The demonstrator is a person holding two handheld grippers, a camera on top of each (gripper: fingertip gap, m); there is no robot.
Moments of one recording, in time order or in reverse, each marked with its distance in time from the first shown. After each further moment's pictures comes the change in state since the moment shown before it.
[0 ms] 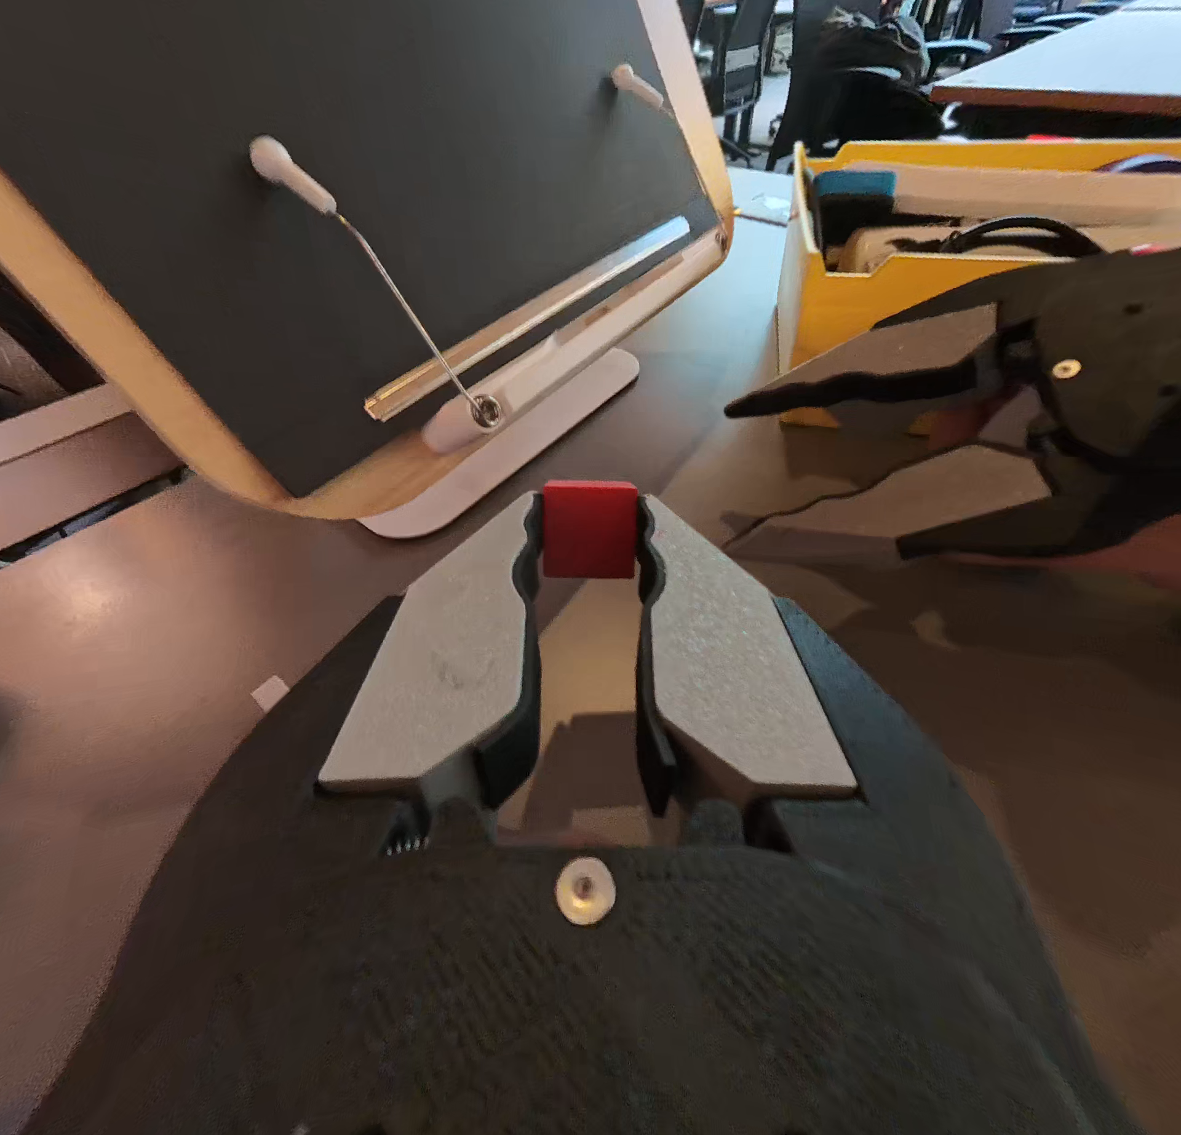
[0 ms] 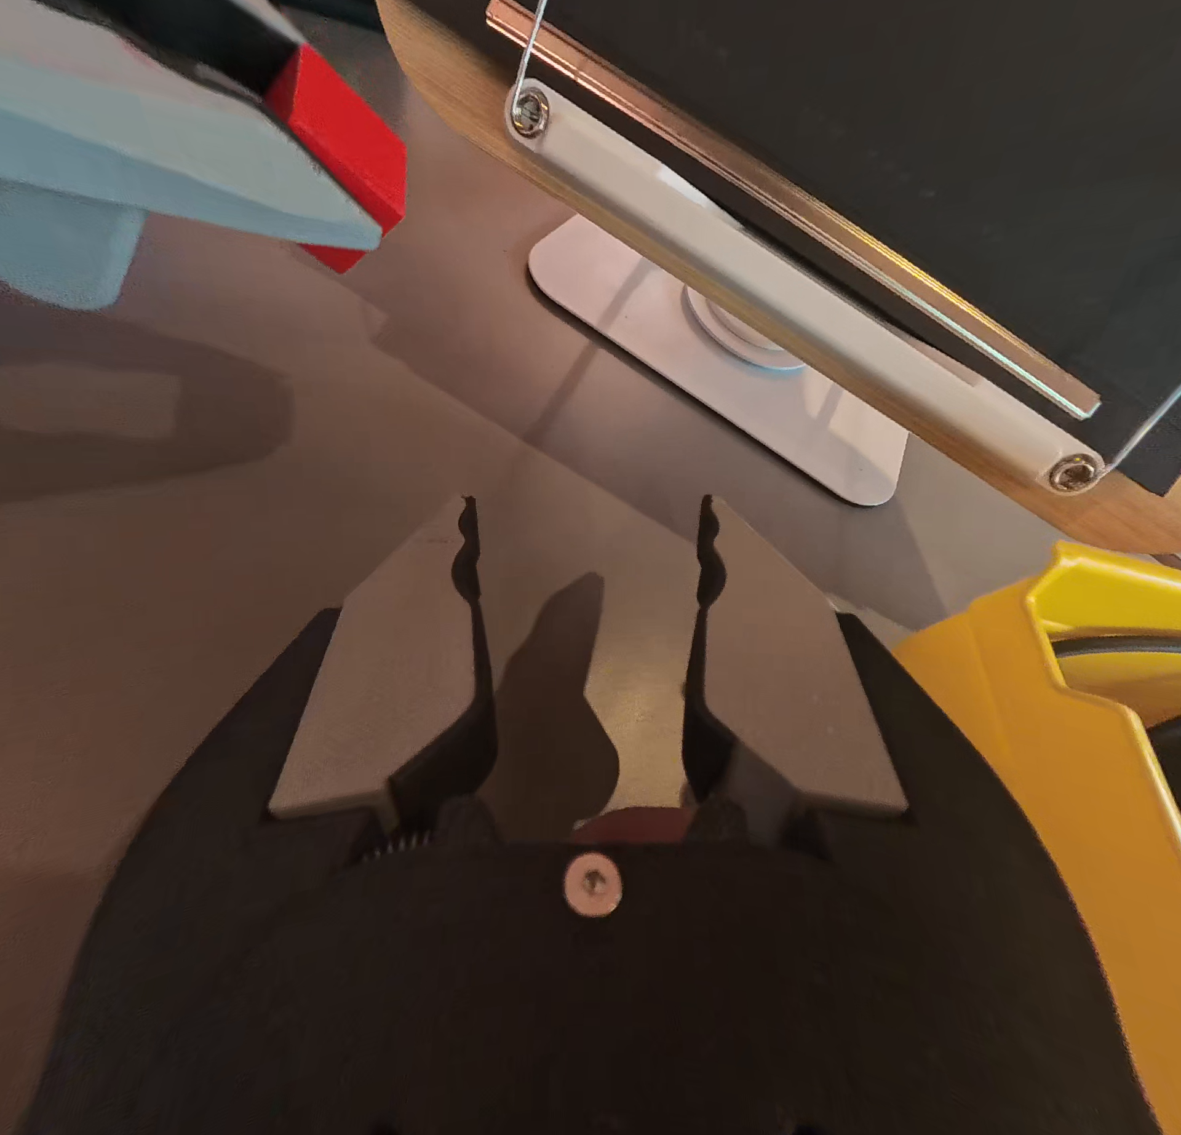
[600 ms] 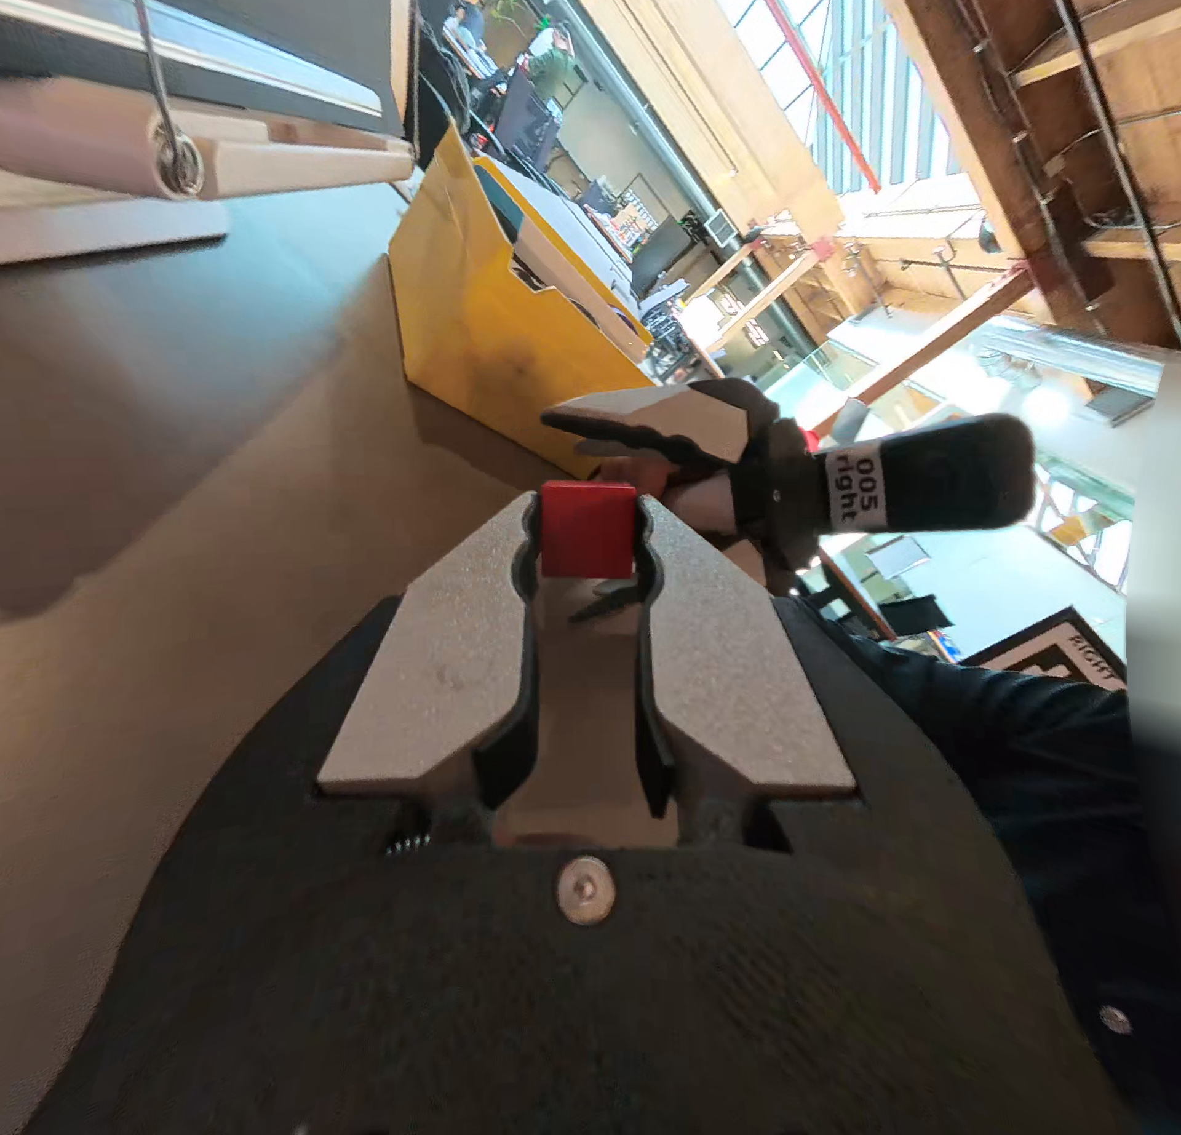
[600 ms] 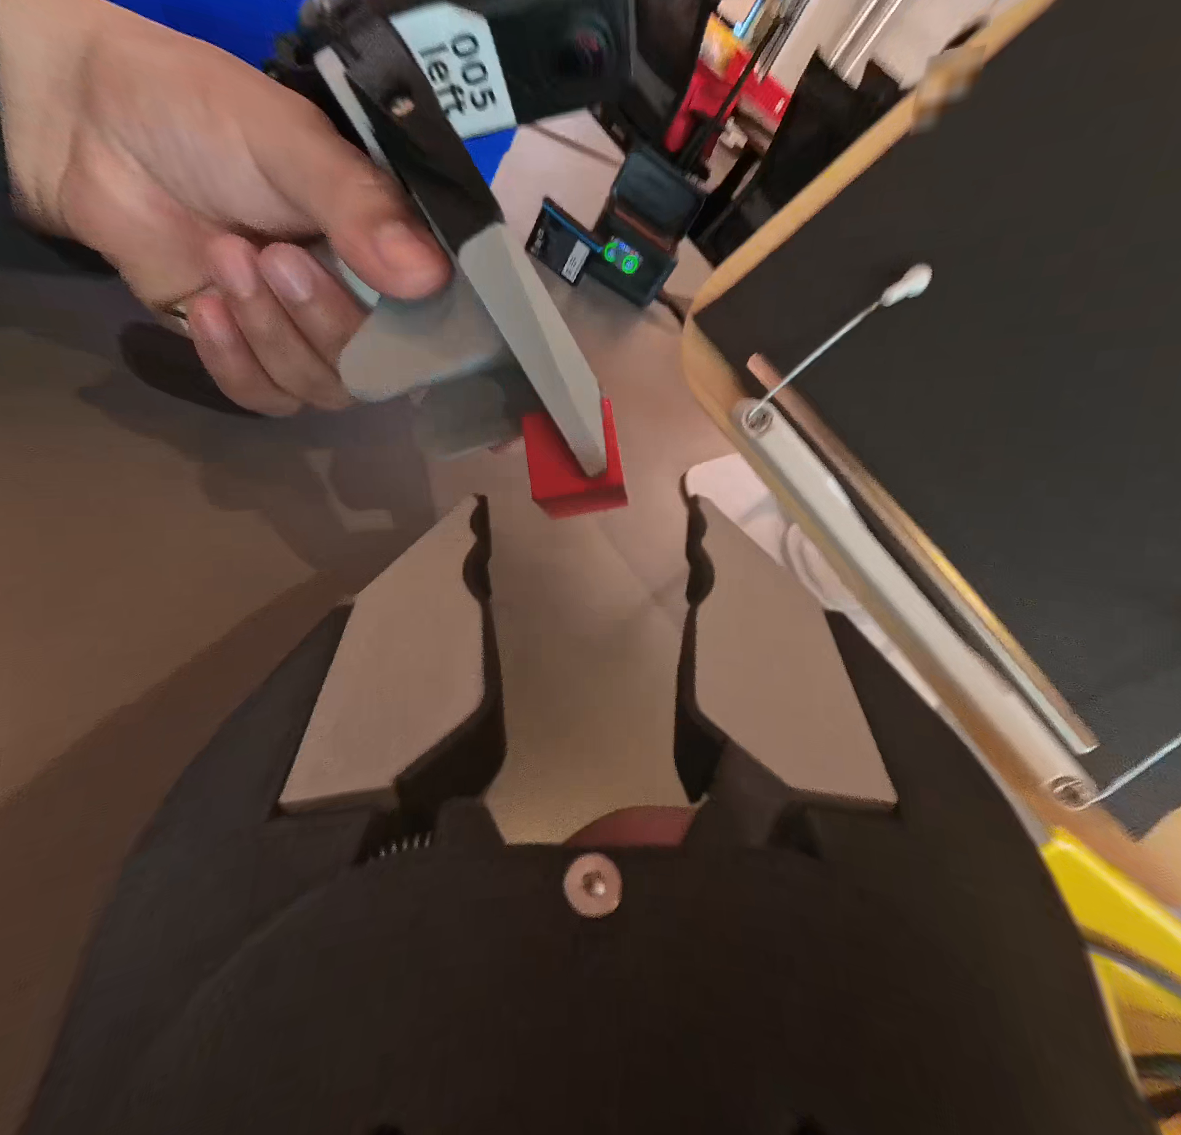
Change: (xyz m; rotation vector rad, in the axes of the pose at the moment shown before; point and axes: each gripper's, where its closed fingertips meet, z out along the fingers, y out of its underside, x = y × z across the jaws) left arm 0.064 -0.004 -0.027 -0.039 0.758 -0.706; right arm -0.069 -0.053 -0.044 0.326 -0.219 -0.344
